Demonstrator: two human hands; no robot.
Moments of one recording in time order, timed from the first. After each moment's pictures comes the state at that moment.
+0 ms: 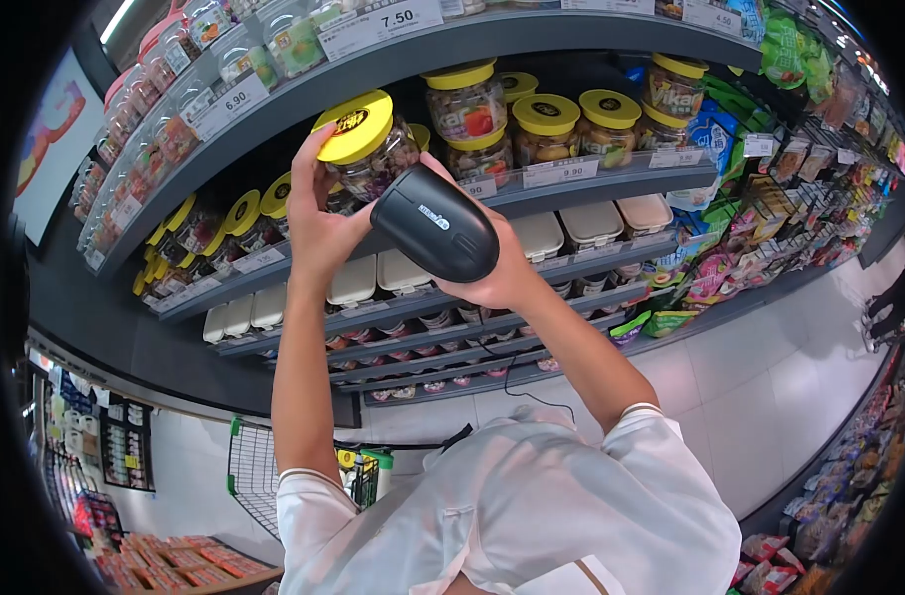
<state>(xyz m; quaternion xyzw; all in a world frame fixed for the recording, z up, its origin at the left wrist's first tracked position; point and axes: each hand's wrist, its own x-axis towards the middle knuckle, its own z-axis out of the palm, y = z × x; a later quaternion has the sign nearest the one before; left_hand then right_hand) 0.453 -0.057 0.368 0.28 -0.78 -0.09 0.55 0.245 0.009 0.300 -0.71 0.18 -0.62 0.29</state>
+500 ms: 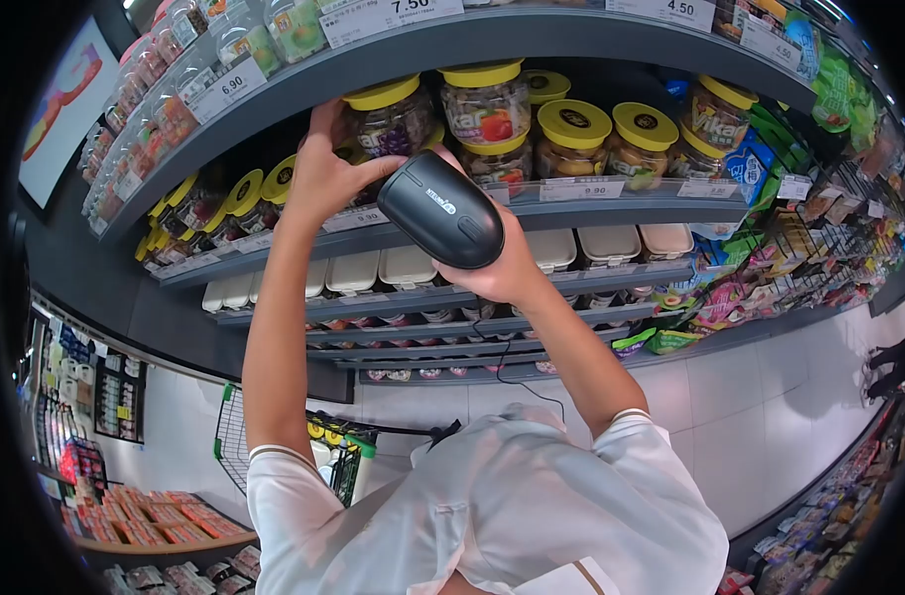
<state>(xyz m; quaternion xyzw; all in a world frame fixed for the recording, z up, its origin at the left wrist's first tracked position) 0.448 -0.105 0.389 0.37 -0.81 -0.06 0.44 0.235 -0.017 0.285 -0.64 0.25 -0.62 0.38</state>
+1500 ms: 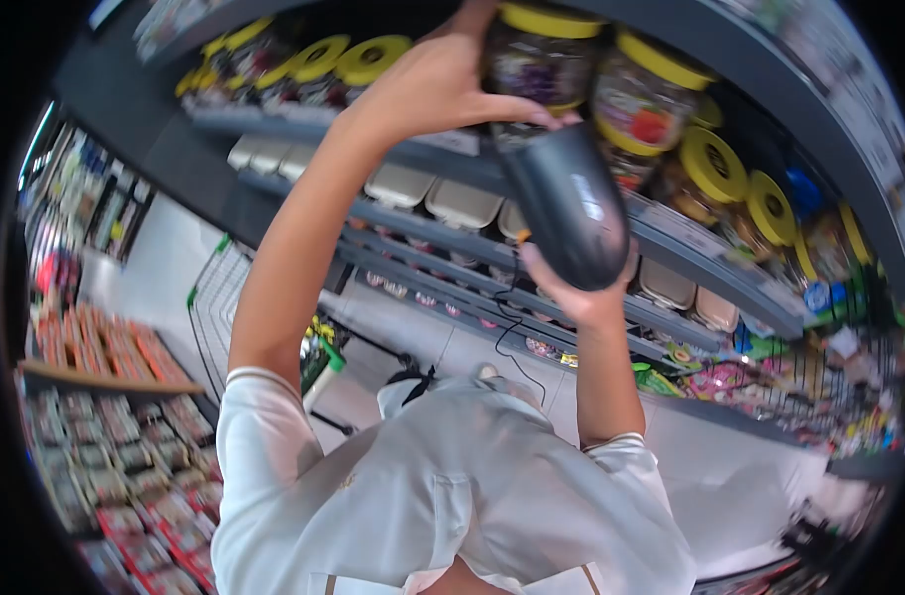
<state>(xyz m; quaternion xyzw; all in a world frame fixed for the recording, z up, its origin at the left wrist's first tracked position) 0.446 -0.099 0.386 0.37 -0.83 0.07 0.41 0.224 -0.018 0.284 -0.65 0.24 -0.58 0.43</state>
